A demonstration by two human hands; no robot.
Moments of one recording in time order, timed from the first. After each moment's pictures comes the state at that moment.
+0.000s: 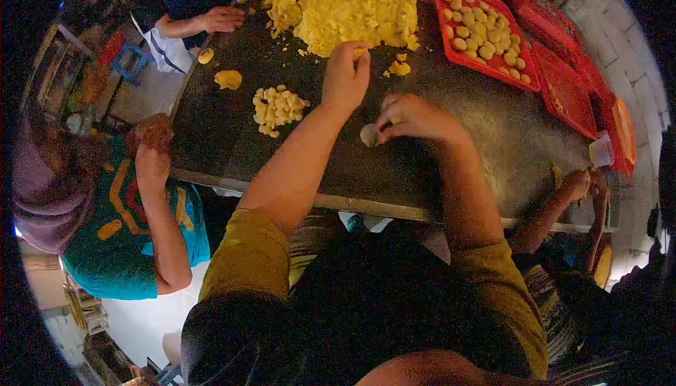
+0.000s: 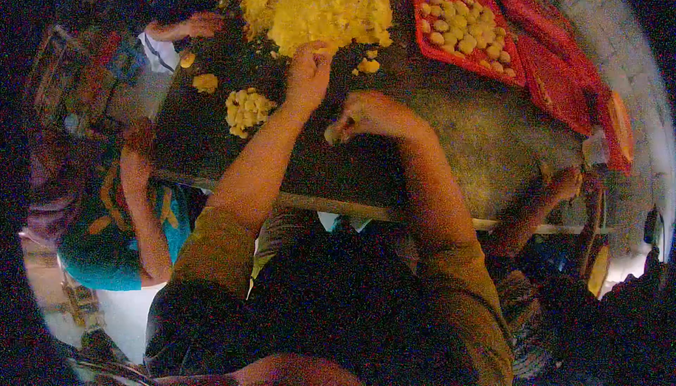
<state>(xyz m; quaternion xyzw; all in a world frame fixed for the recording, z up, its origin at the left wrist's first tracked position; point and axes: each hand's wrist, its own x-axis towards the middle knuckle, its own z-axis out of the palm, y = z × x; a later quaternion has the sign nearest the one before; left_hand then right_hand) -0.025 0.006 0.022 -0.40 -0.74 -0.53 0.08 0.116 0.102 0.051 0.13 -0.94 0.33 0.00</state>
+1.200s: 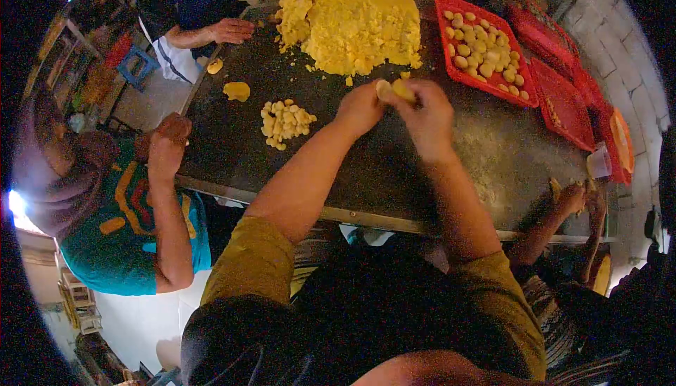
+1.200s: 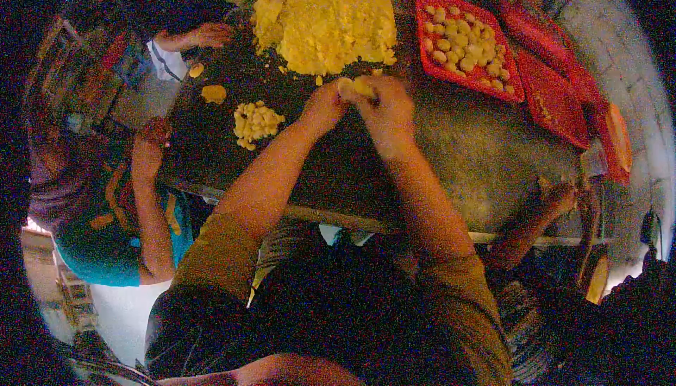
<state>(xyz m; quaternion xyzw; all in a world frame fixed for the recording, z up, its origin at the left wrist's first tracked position) -0.016 0.007 0.009 -0.51 -0.75 -0.43 -0.05 0.109 0.070 0.062 -0.21 -0.82 0.31 0.44</state>
